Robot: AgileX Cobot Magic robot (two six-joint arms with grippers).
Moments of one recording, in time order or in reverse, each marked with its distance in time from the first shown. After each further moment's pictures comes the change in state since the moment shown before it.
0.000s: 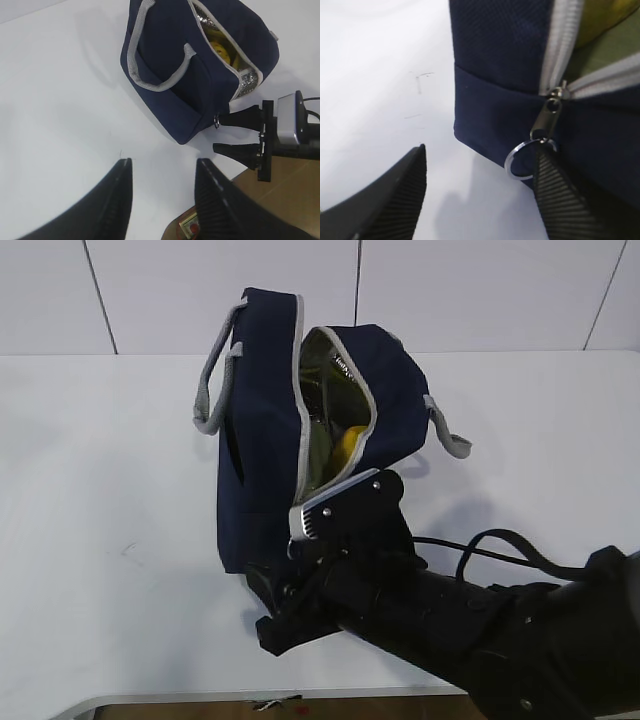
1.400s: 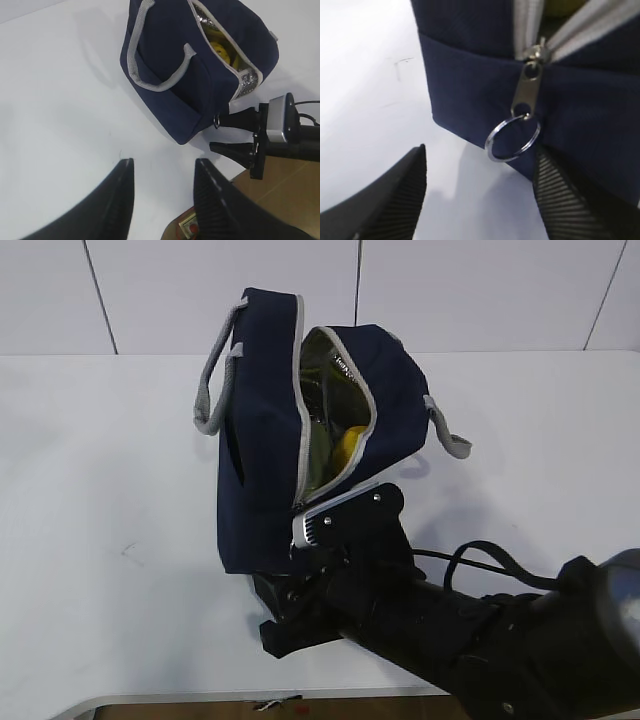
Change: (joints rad) left arm 0.000 0.000 0.000 0.000 0.000 -0.002; right arm 0.000 0.056 -0.008 0.050 -0.013 0.006
